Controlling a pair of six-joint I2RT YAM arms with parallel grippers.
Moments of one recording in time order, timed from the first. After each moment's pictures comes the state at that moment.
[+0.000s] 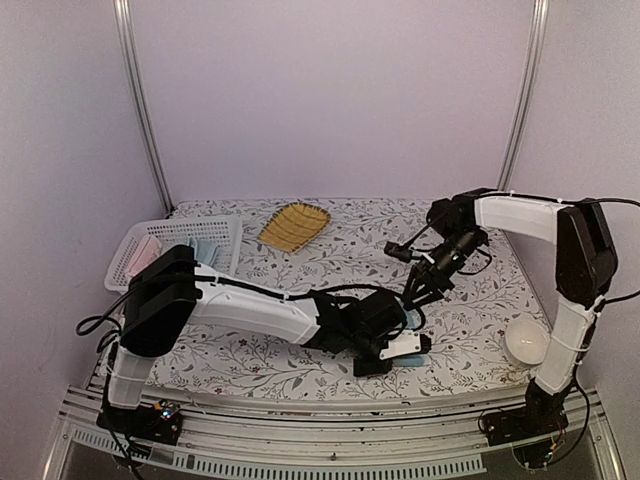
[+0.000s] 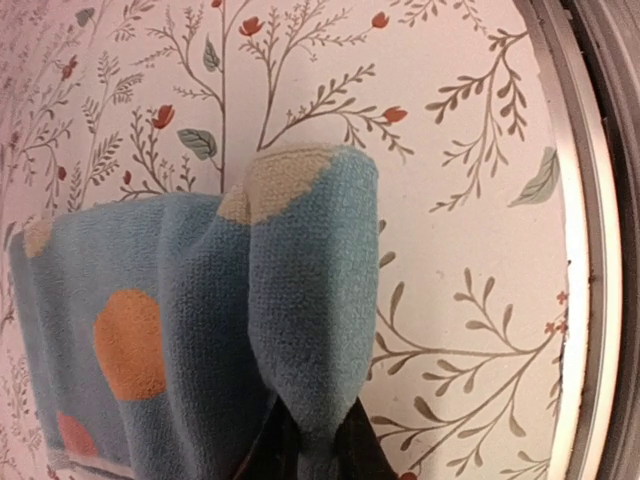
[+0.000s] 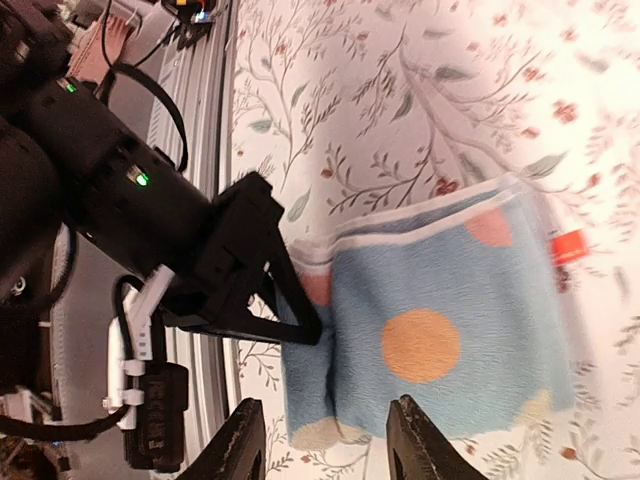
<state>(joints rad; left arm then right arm) -1.26 2.18 1.53 -0.30 -0.06 0.40 0.45 1.92 1.41 -1.21 -0.84 -0.92</state>
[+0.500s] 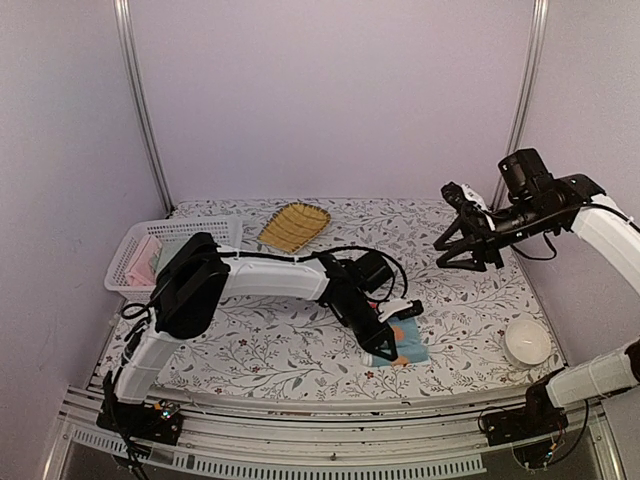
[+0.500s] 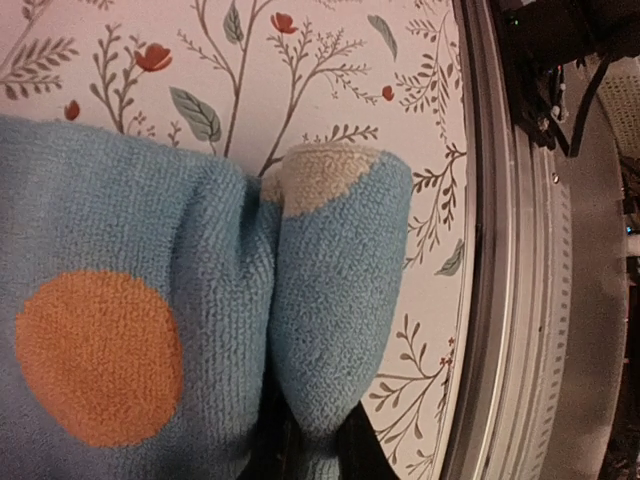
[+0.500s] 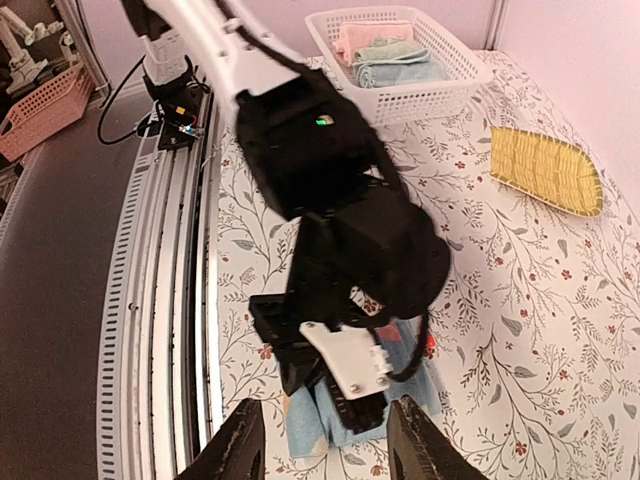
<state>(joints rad) -1.07 2.38 1.85 -0.58 0.57 0.07 0.37 1.30 1.33 -1.01 -0.85 -0.76</state>
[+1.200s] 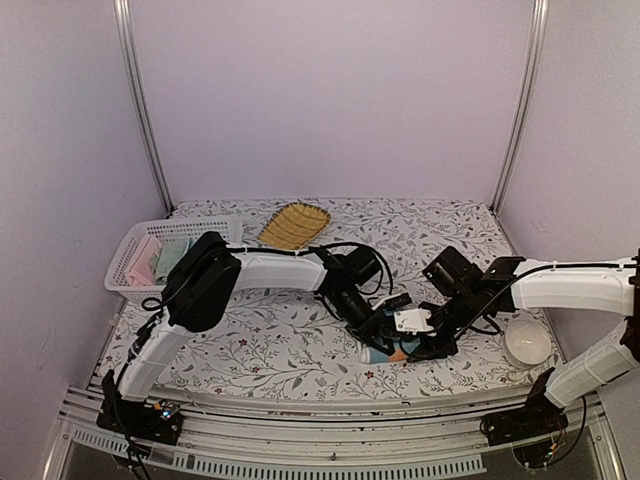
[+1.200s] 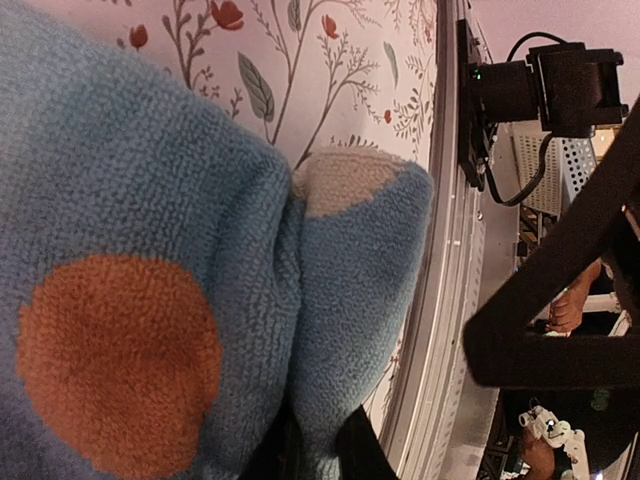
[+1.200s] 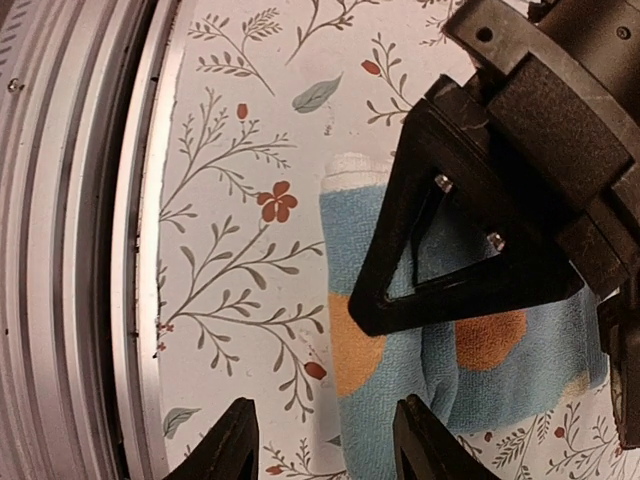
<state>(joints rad) -0.96 2.50 1.95 -0.63 0.91 -0.15 0.79 1.36 0.80 -0.61 -0.33 -0.78</state>
